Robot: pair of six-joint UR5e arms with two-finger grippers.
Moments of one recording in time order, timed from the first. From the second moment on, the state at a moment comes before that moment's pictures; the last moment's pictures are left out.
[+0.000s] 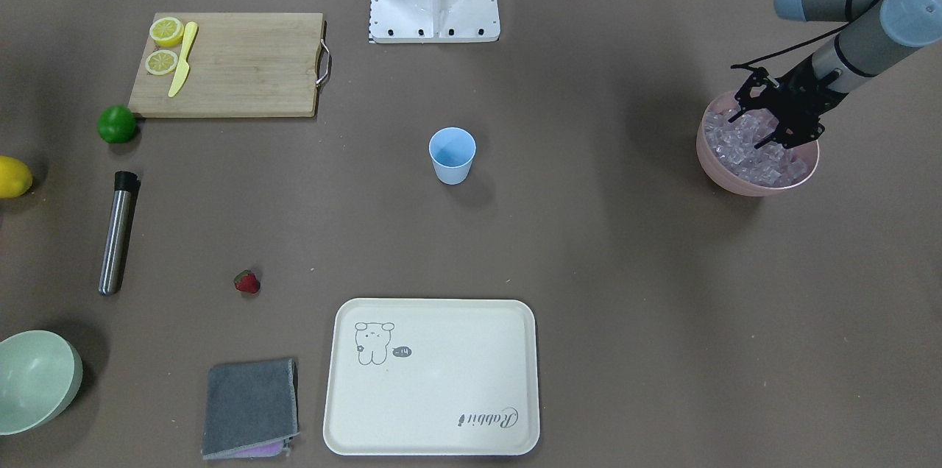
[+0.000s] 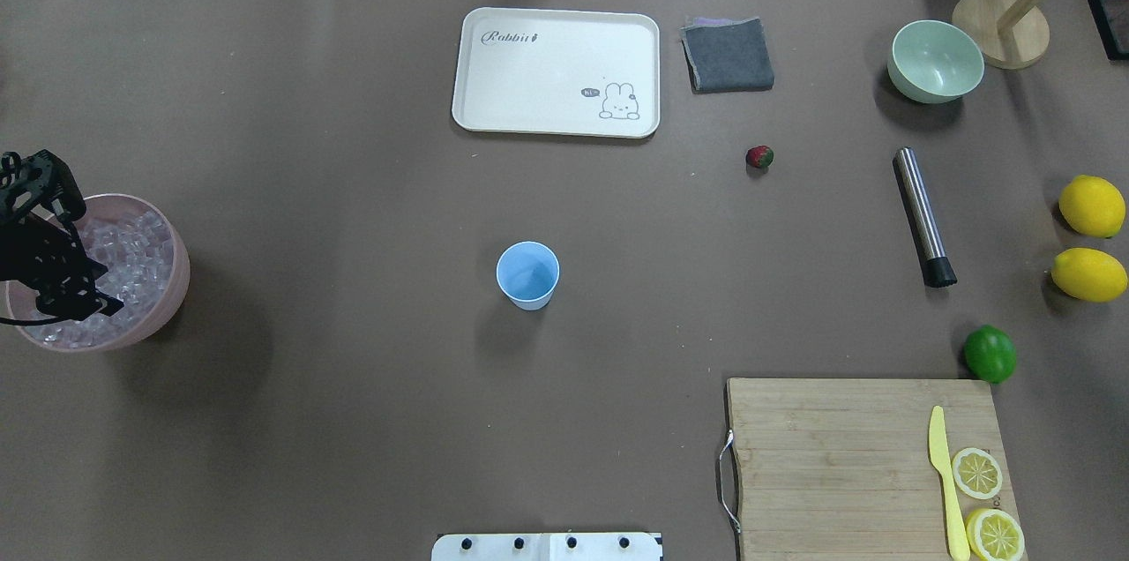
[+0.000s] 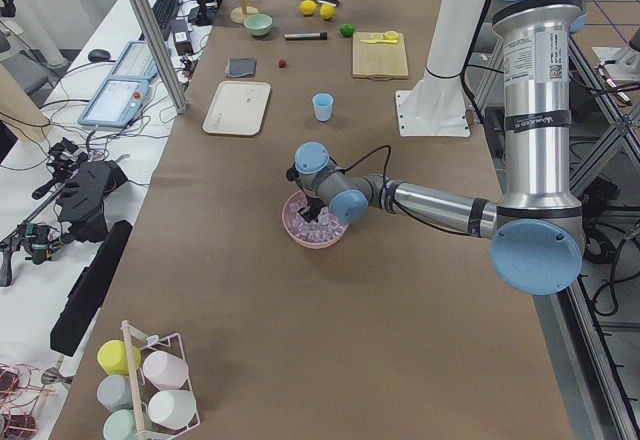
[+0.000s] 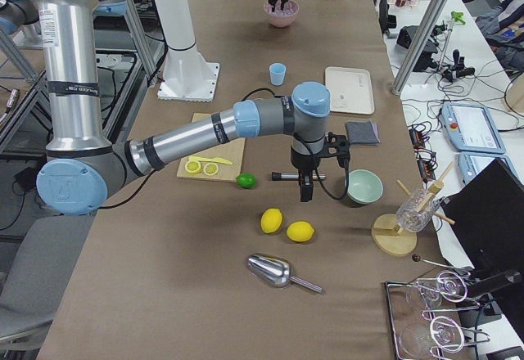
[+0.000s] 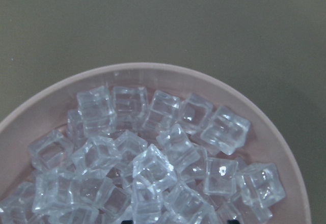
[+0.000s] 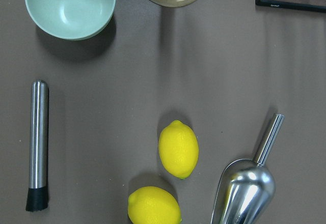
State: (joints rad) left arm -0.94 -1.47 -1.79 -2.11 -2.34 0.02; right arm 1.49 -1.53 1.91 -1.80 2.24 0.11
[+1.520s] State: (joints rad) left arm -0.94 -1.48 -1.78 -2.10 -2.34 0.02; right arm 1.50 -1.54 1.92 -1.80 2.24 0.12
